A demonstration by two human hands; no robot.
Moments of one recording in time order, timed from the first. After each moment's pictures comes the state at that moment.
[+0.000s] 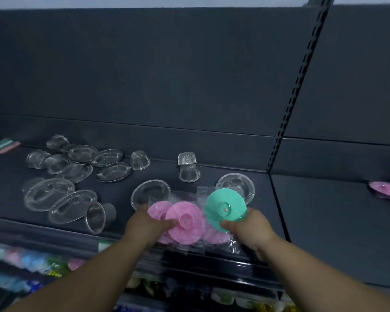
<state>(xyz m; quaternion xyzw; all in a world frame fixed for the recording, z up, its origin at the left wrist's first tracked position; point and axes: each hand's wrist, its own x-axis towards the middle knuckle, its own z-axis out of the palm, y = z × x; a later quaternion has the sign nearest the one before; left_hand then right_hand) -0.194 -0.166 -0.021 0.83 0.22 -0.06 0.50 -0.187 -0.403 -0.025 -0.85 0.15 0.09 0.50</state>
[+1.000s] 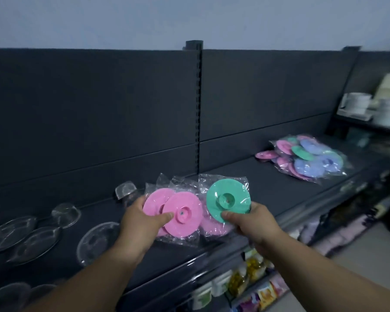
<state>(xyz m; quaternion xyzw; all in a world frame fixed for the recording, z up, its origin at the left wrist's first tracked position) -0.164 -0.190 0.033 0.76 -0.11 -0.11 0.63 -0.284 -0.395 0.028 -0.66 0.33 -0.17 0.65</state>
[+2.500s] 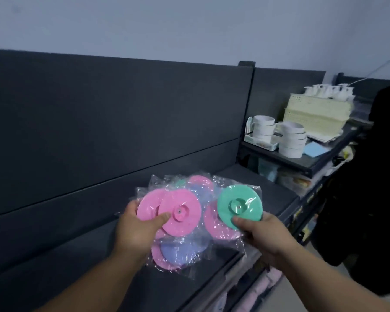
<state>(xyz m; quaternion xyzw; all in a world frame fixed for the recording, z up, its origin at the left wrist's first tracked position) -0.176 -0.748 0.043 0.72 -0.14 -0.15 0.66 -0.354 -0.930 0.049 -0.58 0.39 -0.24 0.67</state>
